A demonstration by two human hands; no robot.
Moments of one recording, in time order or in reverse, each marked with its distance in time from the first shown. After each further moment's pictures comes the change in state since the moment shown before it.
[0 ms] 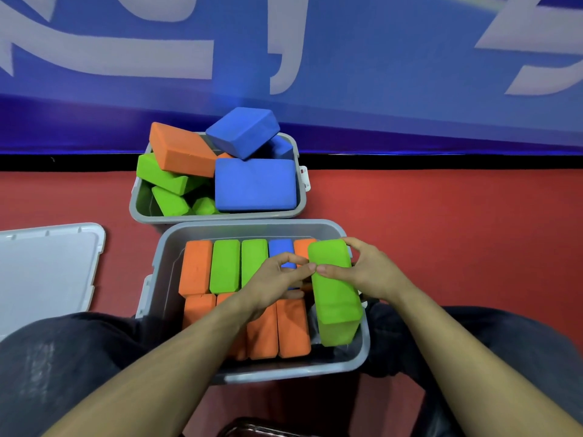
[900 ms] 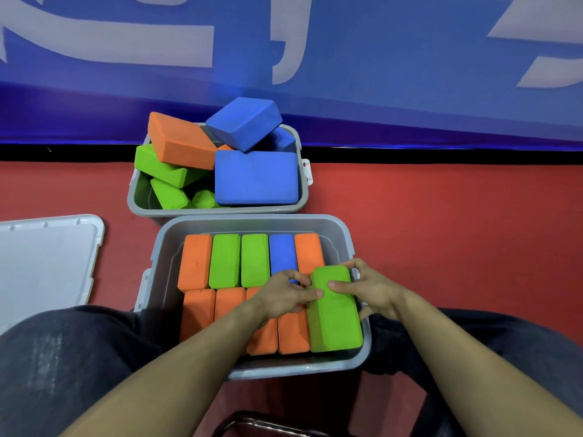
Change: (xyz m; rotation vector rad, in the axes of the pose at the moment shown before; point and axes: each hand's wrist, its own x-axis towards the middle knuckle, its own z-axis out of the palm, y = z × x) left_hand 0.028 -0.045 0.004 0.079 -0.043 -0.158; right_hand 0.019 0.056 0.021 0.302 -0.232 0.357
